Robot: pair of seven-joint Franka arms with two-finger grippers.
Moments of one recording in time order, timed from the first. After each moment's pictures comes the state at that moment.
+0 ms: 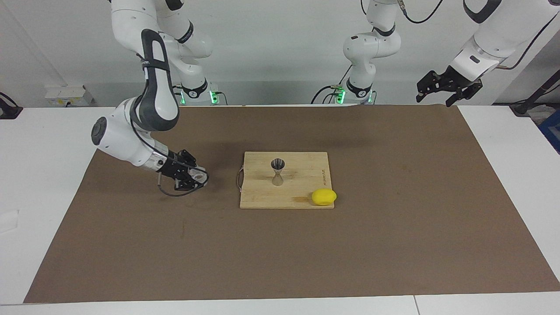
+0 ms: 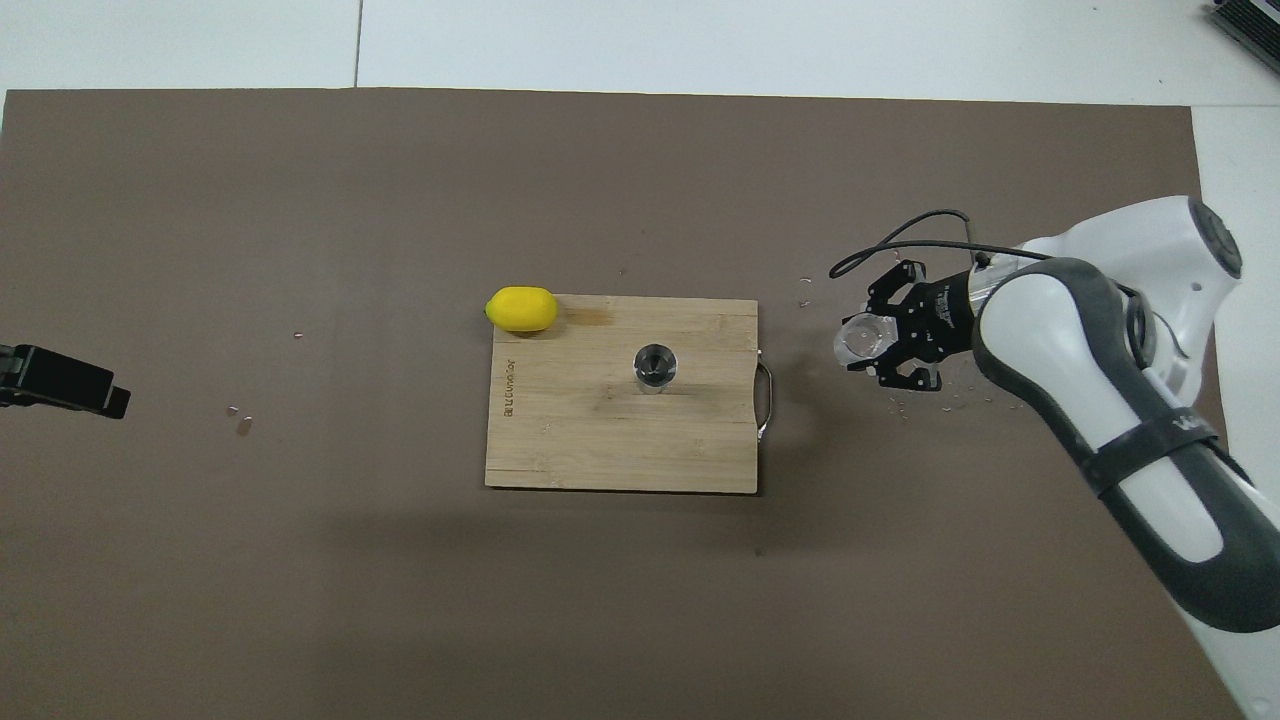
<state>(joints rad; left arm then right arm) 0.09 -0.06 -0.11 -1.58 -0.07 1.38 0.16 0.04 0.25 0.07 -1.94 0.58 2.09 1.33</state>
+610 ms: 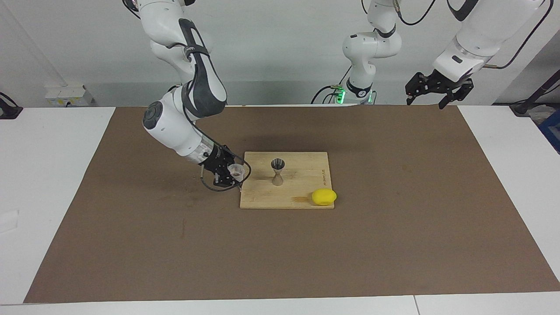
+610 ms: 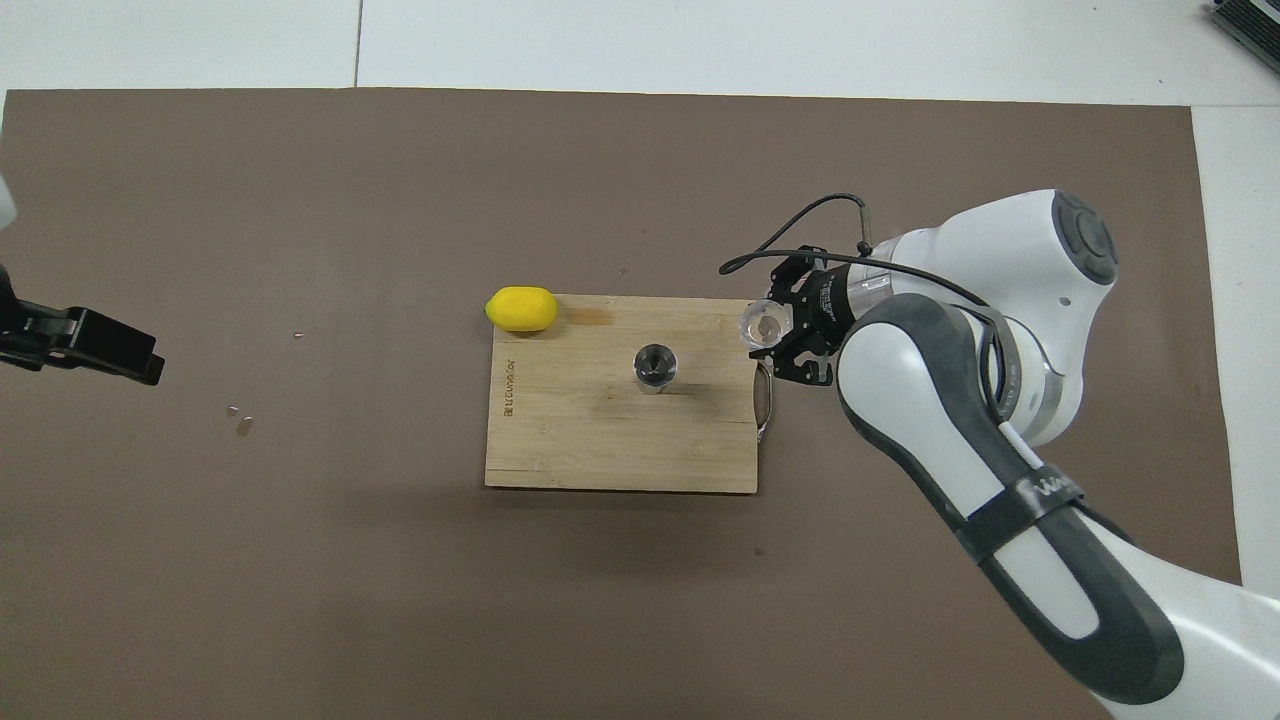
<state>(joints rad) 0.02 0.02 -0.08 -1.49 -0.03 1.37 0.12 0.23 0.25 0.07 -1.87 0.53 2.19 1.58</state>
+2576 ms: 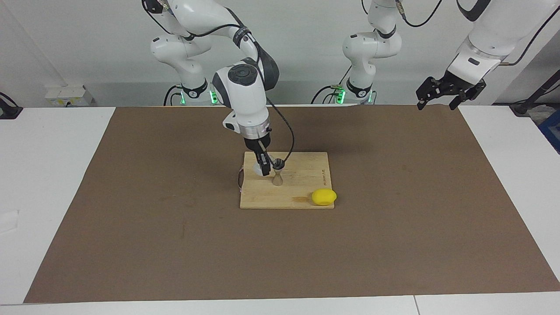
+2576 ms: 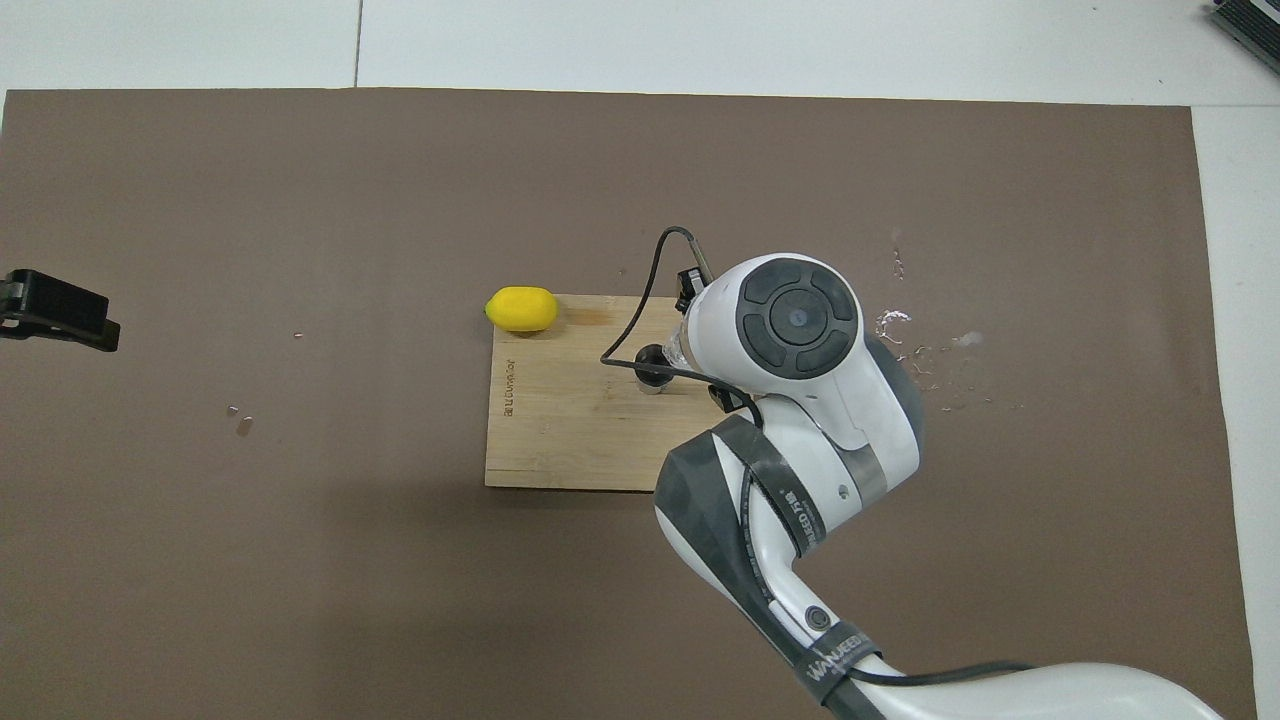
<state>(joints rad) 0.04 0.02 -0.07 -1.46 -0.01 1.41 0.01 0.47 0.26 0.06 -1.78 -0.06 2.19 1.81</state>
